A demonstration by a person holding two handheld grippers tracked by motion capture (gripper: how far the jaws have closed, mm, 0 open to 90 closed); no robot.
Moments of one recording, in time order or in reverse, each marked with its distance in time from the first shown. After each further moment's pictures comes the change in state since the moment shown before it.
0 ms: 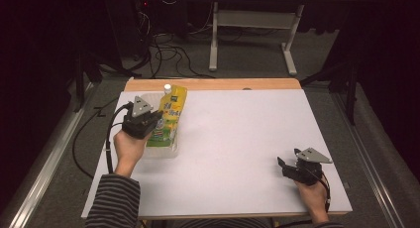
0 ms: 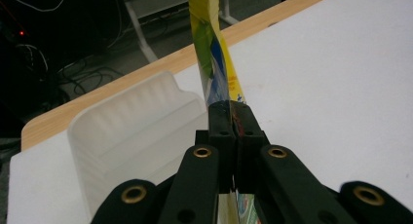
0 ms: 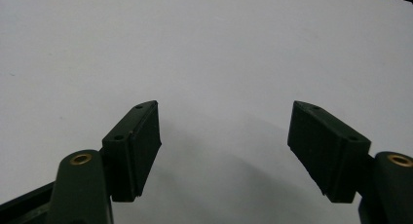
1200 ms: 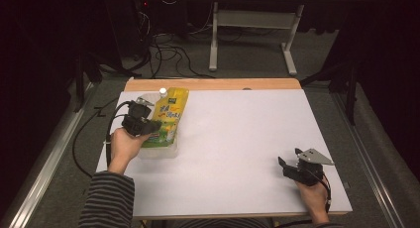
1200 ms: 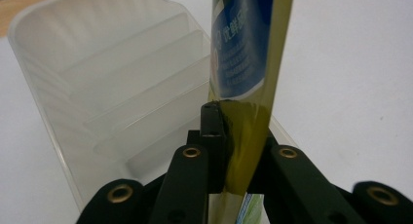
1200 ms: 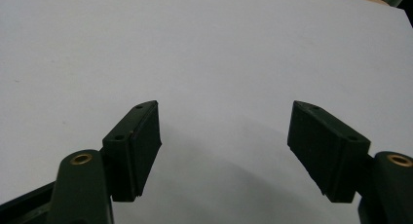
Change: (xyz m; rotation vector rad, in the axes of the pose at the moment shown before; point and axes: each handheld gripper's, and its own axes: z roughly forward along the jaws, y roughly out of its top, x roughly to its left) left arm 0.009 0.004 0.016 0.320 -0.100 -0.100; right arm 0.000 -0.001 -0.003 -0.031 -0.003 0.004
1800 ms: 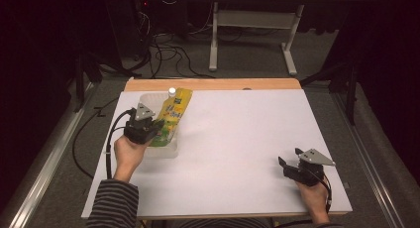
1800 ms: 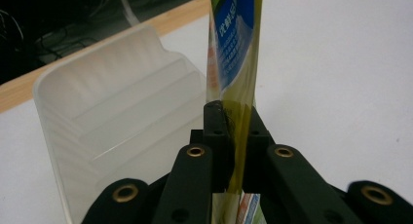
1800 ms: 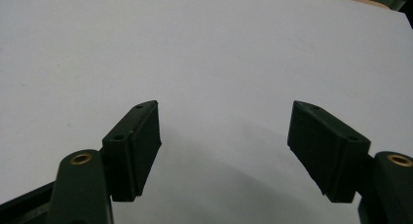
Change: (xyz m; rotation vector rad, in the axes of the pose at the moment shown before) left arm -0.013 -0.023 0.003 -0.235 0.059 0.087; right arm 0.000 -0.001 -0.001 -0.016 0.010 0.003
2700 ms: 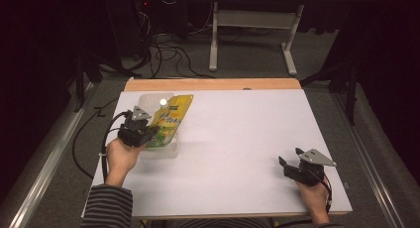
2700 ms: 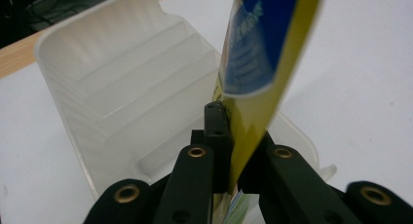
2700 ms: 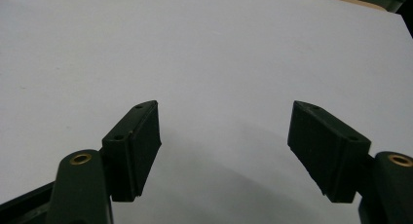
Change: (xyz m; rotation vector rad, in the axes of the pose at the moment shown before) left arm 0.003 -0.003 -0.016 0.111 -0.004 -0.019; right arm -0.001 0.000 -0.001 -0.013 -0.004 0.002
